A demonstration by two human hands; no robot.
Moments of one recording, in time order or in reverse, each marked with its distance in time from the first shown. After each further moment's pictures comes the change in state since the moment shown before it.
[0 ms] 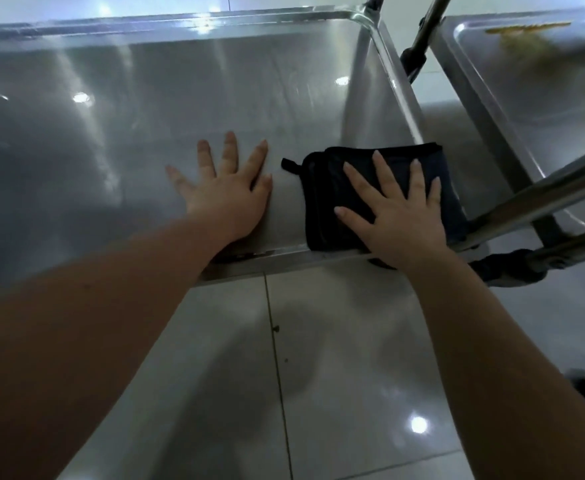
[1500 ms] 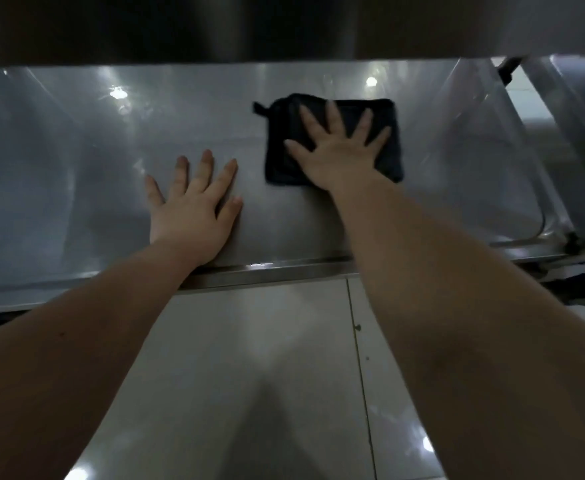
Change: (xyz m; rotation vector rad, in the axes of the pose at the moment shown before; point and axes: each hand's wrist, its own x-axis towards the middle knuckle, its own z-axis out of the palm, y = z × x) left_hand -0.042 -0.206 0.005 -0.006 0.161 -0.016; right_hand 0.103 -0.230 -0.027 0.065 -0.014 -0.021
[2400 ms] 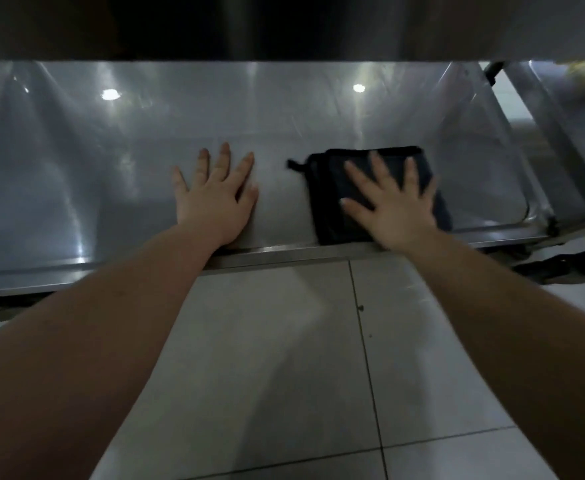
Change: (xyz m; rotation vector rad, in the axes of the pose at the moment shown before) left_hand -0.003 0.002 -0.007 -0.043 -0.060 0.023; right_hand -0.103 0.069 0.022 -0.062 -0.025 -0.021
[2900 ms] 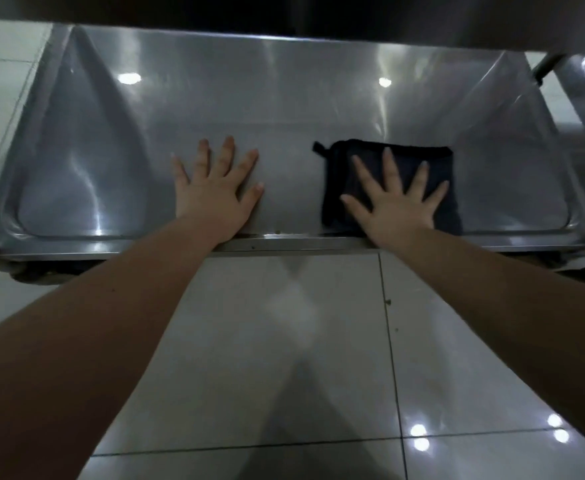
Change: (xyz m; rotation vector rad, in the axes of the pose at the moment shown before) left_hand -0.026 -0.063 0.000 0.086 0.050 -0.027; right_hand -0.009 -0.072 0.003 -0.050 -0.059 0.044
